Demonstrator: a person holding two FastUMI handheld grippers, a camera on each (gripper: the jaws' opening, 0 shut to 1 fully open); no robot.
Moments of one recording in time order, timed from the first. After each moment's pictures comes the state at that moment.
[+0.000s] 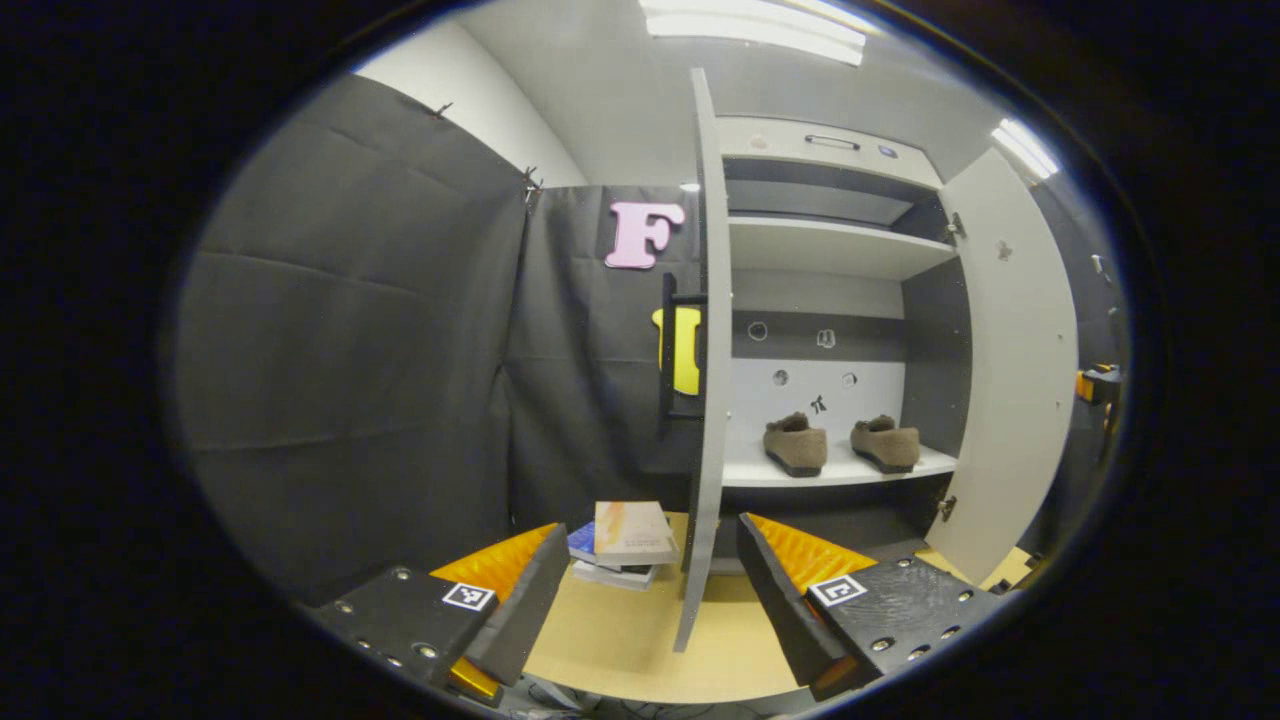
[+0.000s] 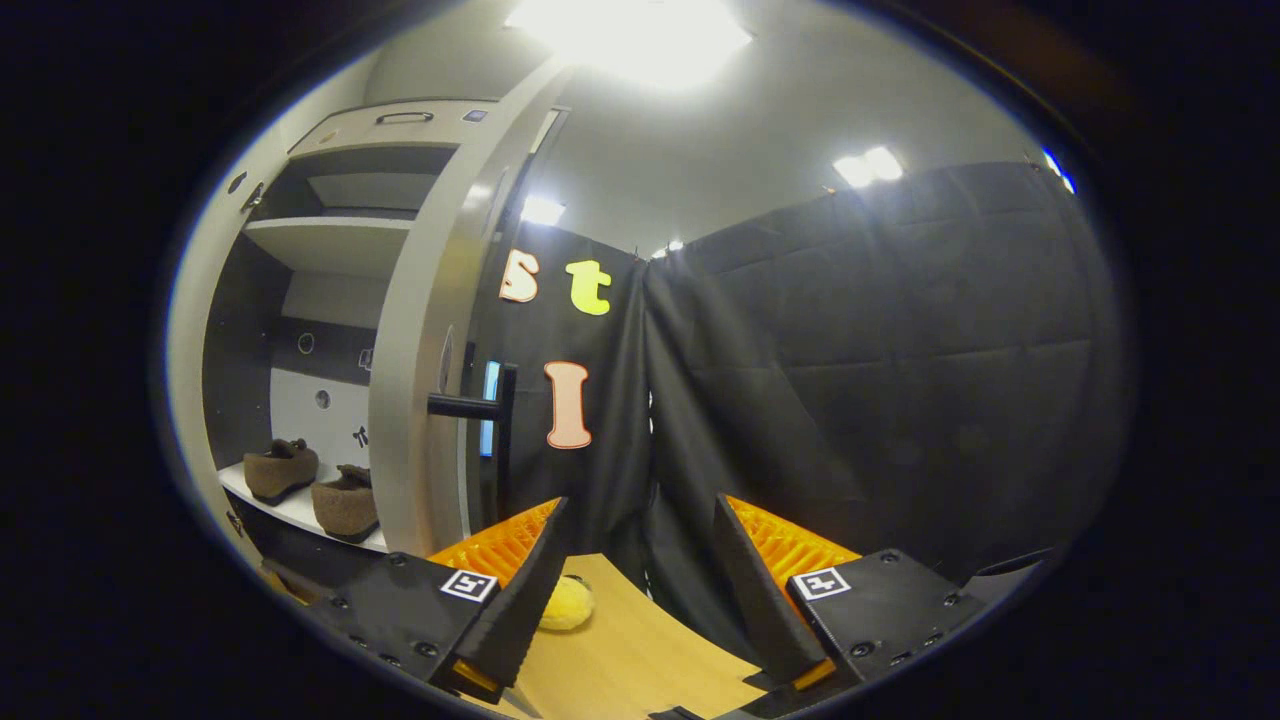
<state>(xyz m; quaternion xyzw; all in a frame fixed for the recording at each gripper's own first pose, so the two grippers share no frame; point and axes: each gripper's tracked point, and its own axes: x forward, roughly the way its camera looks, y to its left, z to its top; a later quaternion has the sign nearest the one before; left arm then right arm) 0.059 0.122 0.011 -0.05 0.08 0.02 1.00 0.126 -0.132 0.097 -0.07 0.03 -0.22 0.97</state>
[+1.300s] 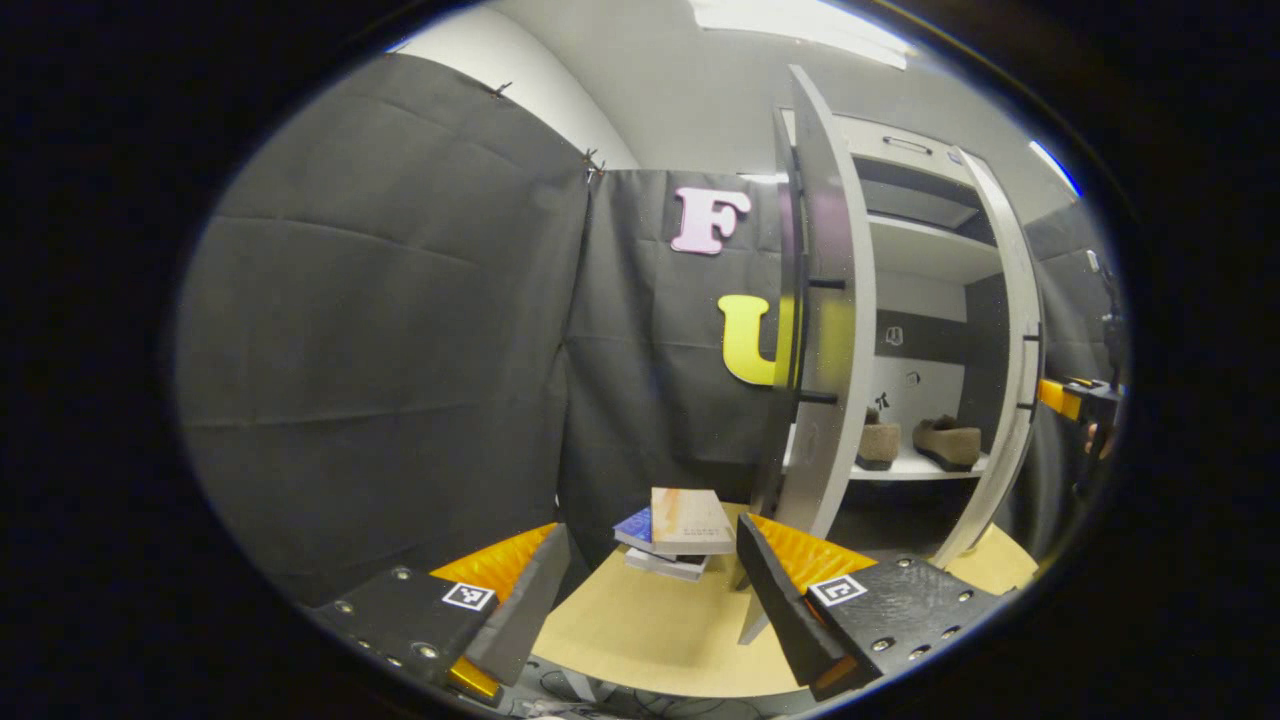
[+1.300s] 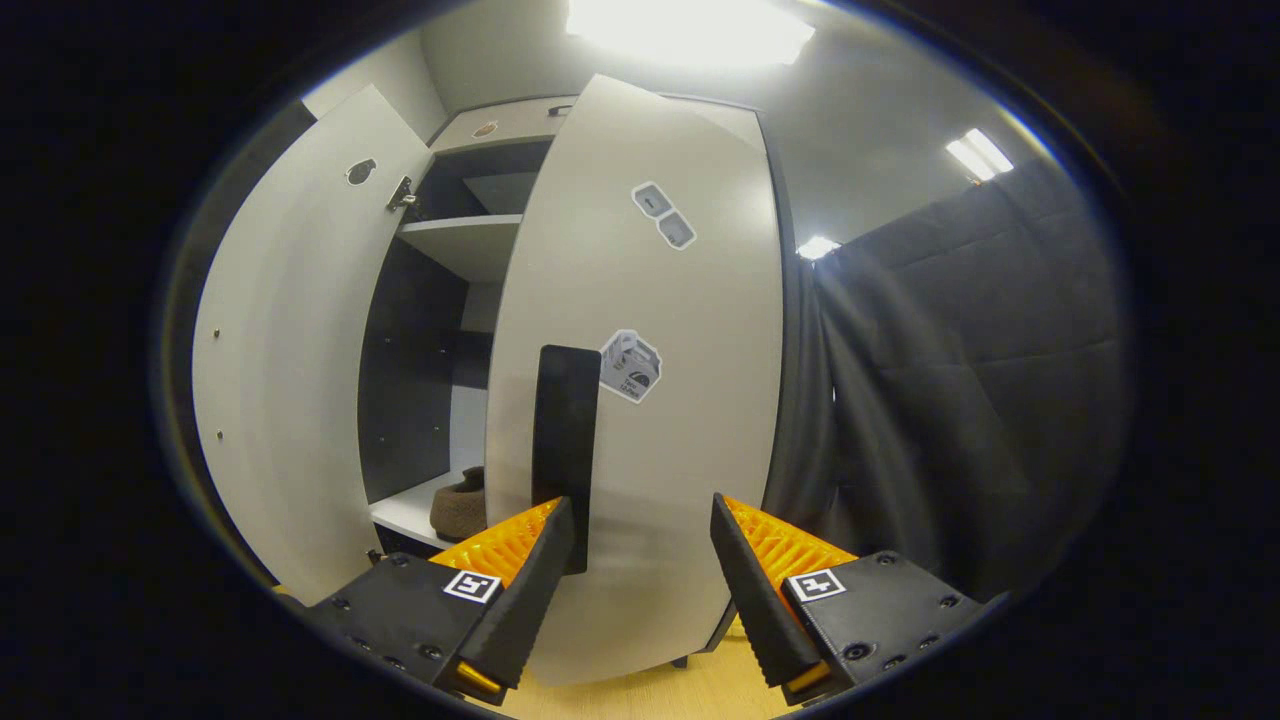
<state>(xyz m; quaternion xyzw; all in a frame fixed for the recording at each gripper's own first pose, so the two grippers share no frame) 0.051 0.202 -0.015 -0.08 0.10 0.09 0.99 0.194 0.097 0.081 -0.04 0.04 0.00 1.00</state>
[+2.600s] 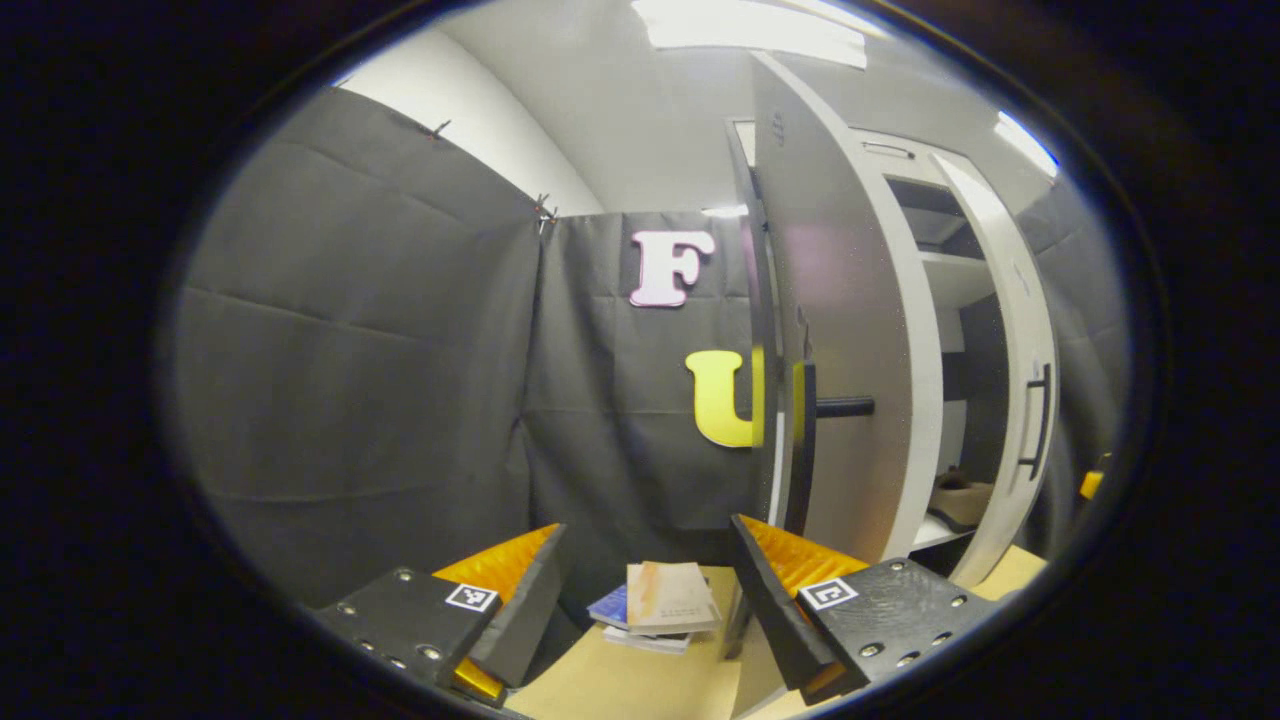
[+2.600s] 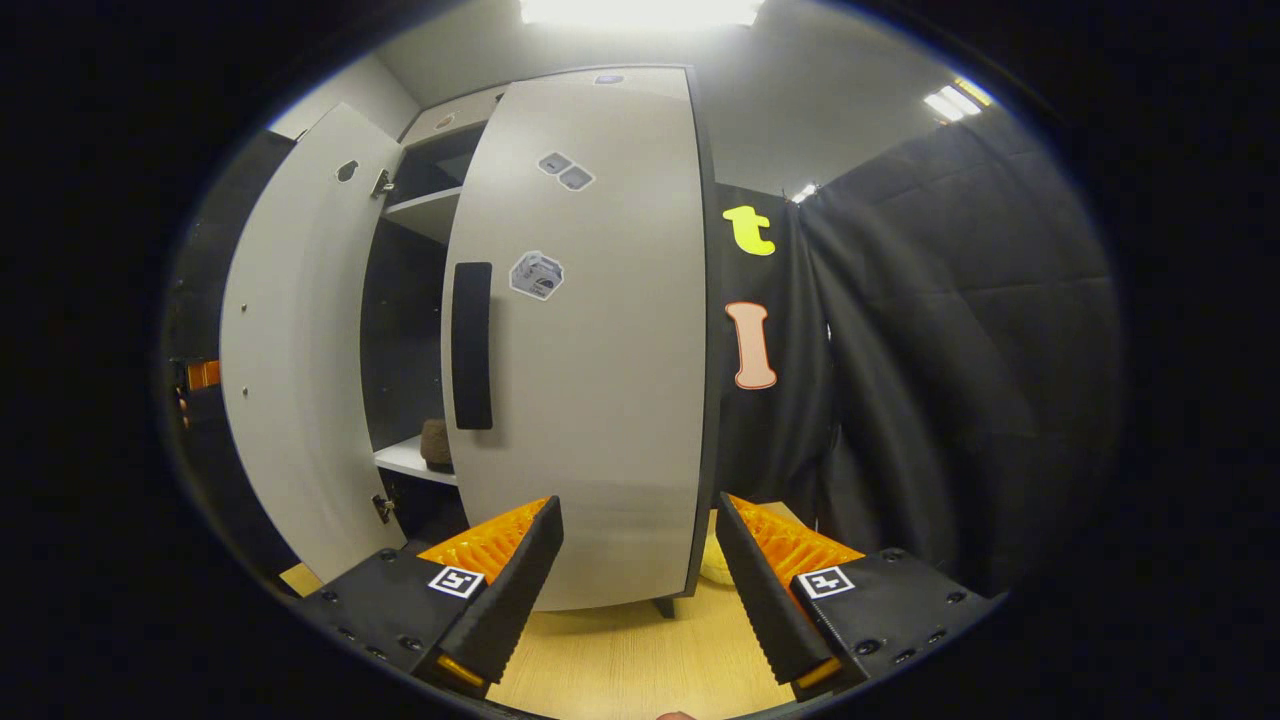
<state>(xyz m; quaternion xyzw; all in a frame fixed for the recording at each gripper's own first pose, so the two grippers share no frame) 0.182 0.151 0.075 -0.03 0.02 0.04 1.00 0.134 0.024 0.017 0.00 0.11 0.03 0.99</state>
